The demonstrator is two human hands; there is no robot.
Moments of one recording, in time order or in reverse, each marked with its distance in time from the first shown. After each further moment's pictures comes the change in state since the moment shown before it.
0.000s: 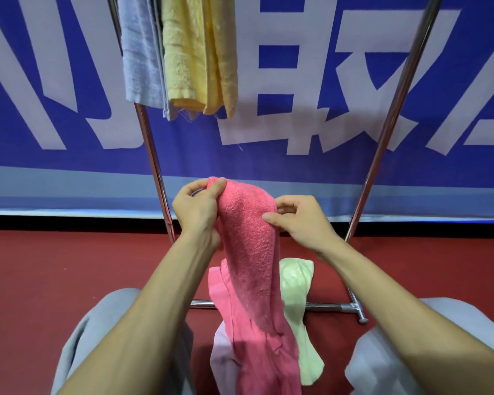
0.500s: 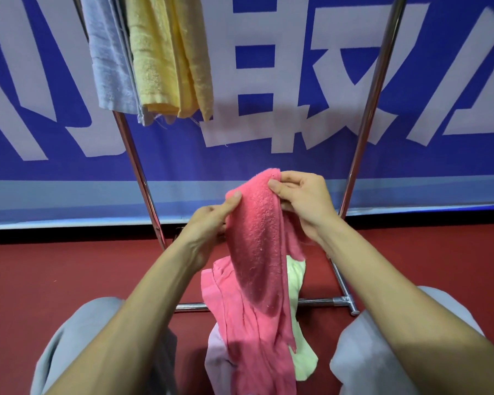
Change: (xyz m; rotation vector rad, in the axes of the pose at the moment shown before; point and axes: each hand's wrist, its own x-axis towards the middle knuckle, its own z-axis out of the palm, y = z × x) left_hand -0.013 -0.022 -0.001 0.525 -0.543 -0.198; right_hand -0.003 -0.030 -0.030 0.428 0.176 0.072
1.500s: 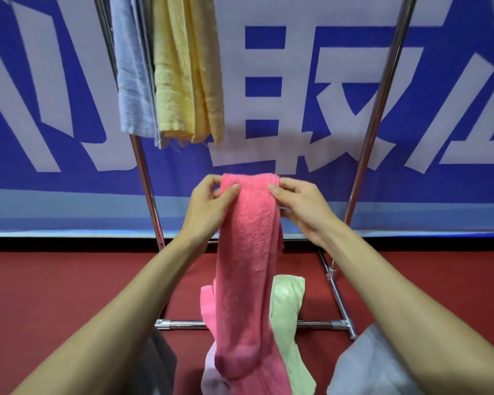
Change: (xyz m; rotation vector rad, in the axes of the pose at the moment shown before) left_hand 0.001 0.051 -0.002 0.068 0.189 0.518; right_hand 0.020 -0.024 0.001 -0.005 -0.165 0.007
